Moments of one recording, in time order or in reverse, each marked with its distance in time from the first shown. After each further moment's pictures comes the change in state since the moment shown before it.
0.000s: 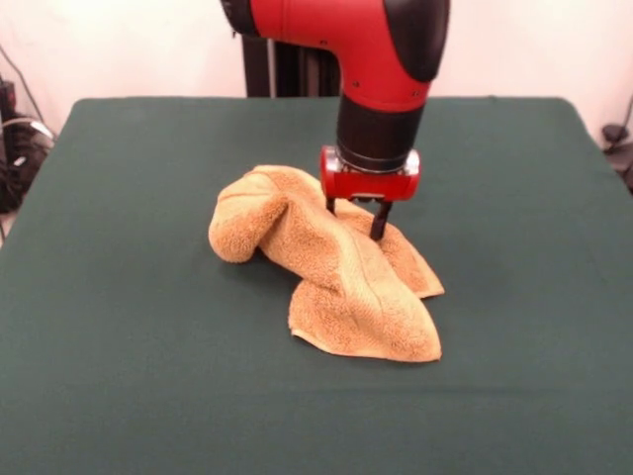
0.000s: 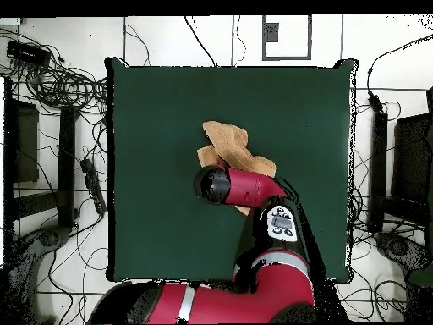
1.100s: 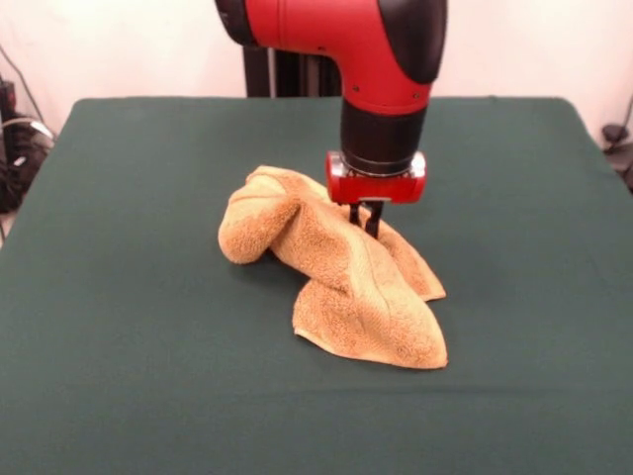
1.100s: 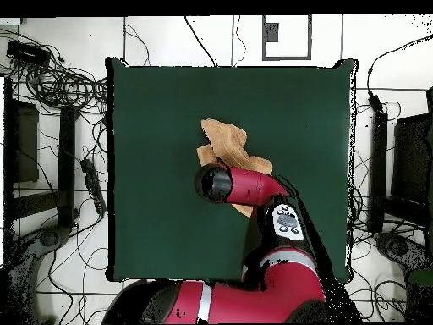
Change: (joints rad) arm -0.034 -0.009 0.052 0.008 -0.017 -0.001 0.000
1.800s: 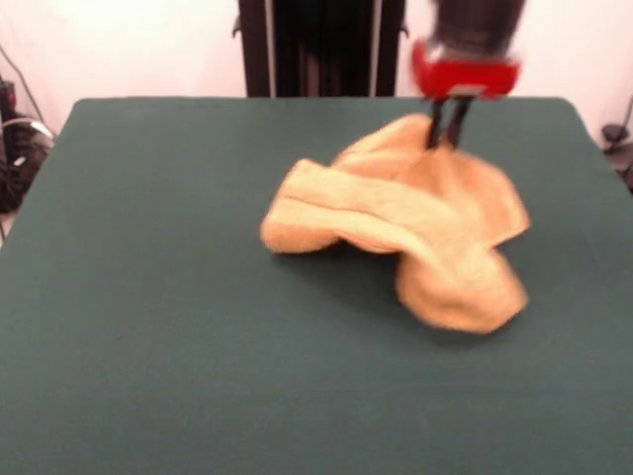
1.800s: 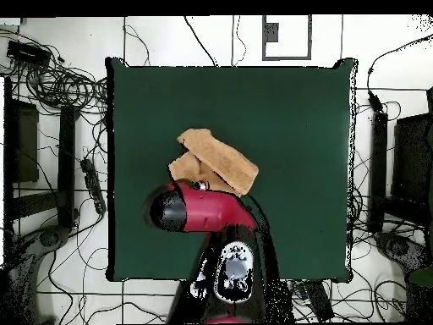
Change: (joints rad) arm 0.233 -0.274 -0.091 0.198 0.053 0.008 0.020
